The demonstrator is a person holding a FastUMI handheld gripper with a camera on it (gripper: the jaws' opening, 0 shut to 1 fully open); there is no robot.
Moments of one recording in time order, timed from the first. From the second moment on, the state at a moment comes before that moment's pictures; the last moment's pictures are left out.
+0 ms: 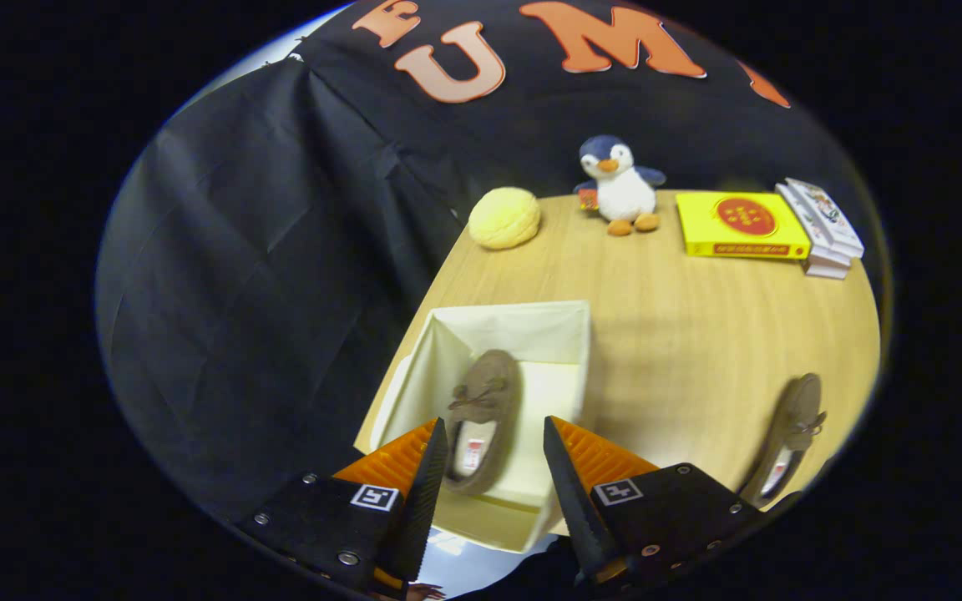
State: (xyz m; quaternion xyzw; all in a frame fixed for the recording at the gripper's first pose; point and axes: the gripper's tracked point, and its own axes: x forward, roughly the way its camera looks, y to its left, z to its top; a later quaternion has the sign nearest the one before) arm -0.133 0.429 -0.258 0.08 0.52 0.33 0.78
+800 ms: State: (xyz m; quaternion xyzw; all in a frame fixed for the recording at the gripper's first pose) arm -0.129 0.132 -0.411 -0.02 0.55 0.17 0.82
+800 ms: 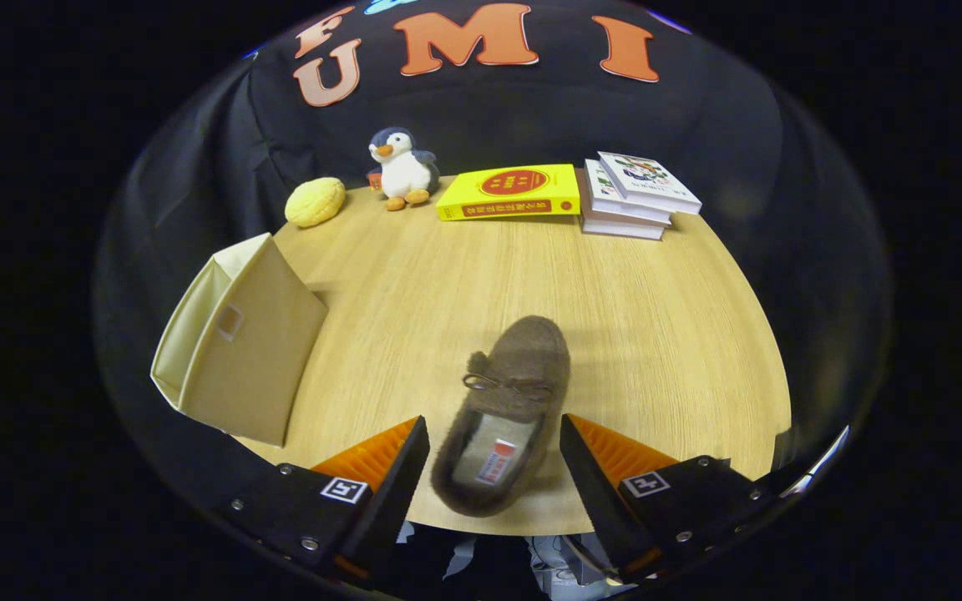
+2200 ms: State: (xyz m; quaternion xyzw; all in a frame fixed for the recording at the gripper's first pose) arm -0.085 0.188 -0.370 0.06 0.54 0.10 0.84
